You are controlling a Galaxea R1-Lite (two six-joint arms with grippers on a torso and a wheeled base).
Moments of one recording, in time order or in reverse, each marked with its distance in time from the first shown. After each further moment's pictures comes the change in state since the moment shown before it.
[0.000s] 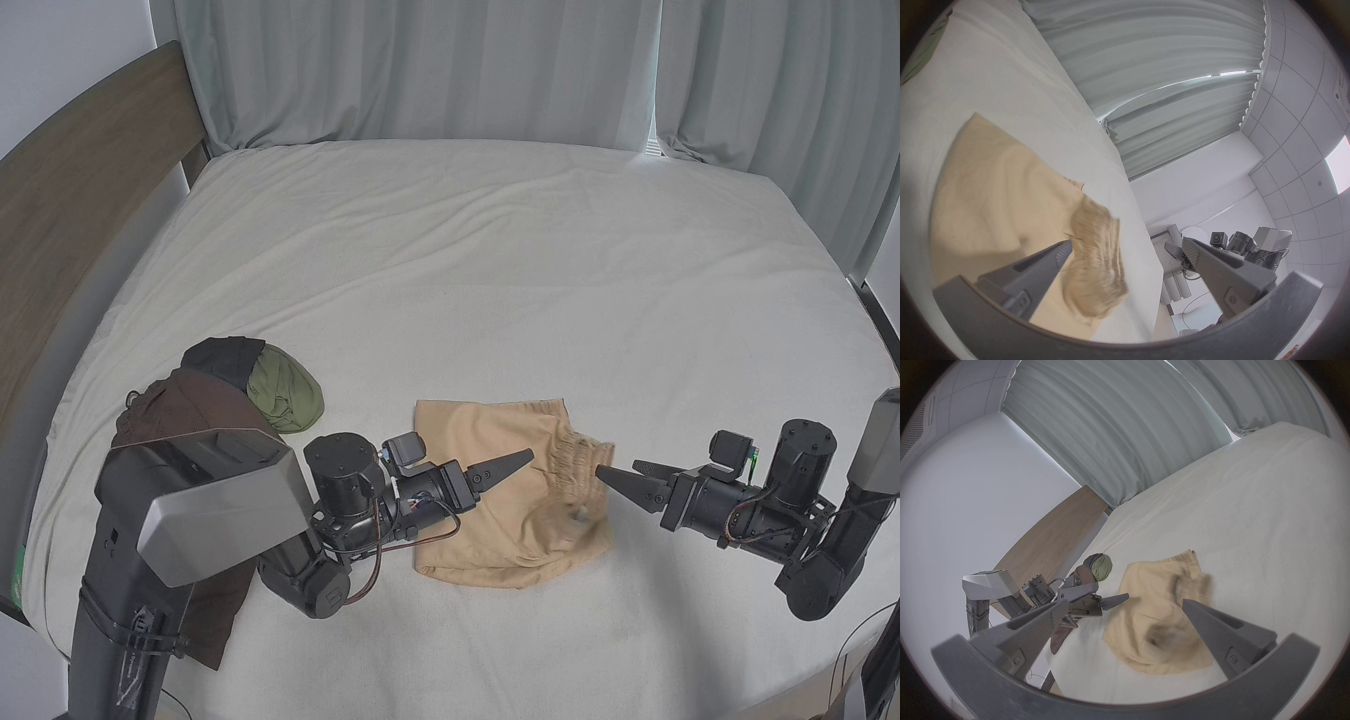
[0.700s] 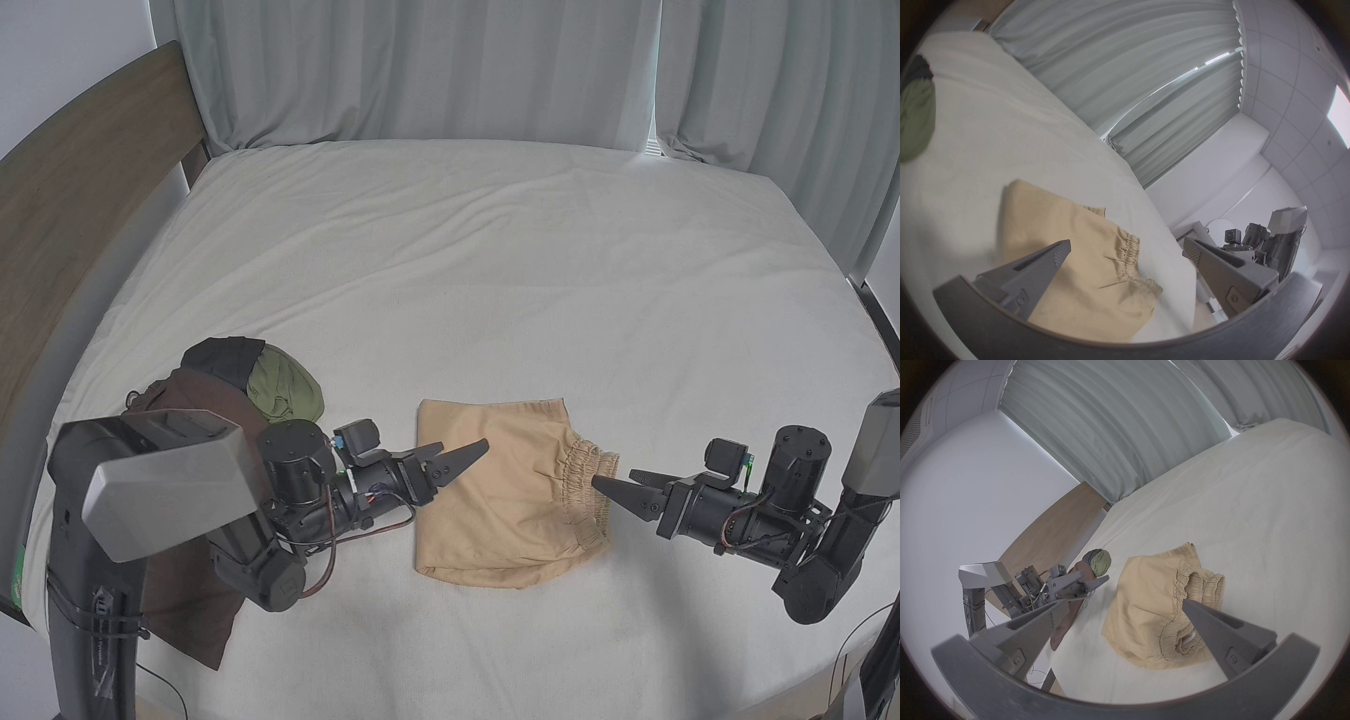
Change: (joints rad) left arm 0.079 -0.103 0.142 -0.006 0.063 0.246; right arm 0.008 0.018 0.010 0.000 0.000 -0.001
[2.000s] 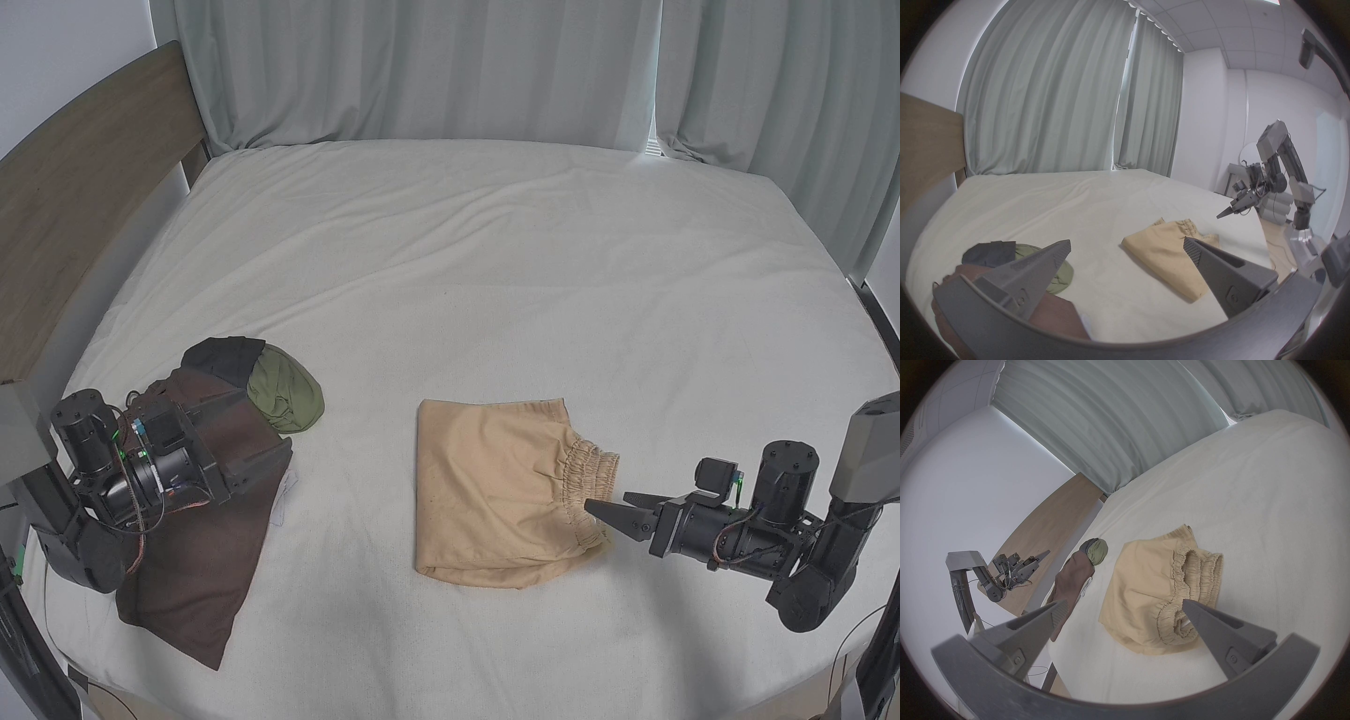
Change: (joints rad) left arm 0.487 -0.407 0.425 -0.001 -0.309 0.735; right arm 0.013 0.045 0.027 0.000 0.000 -0.003
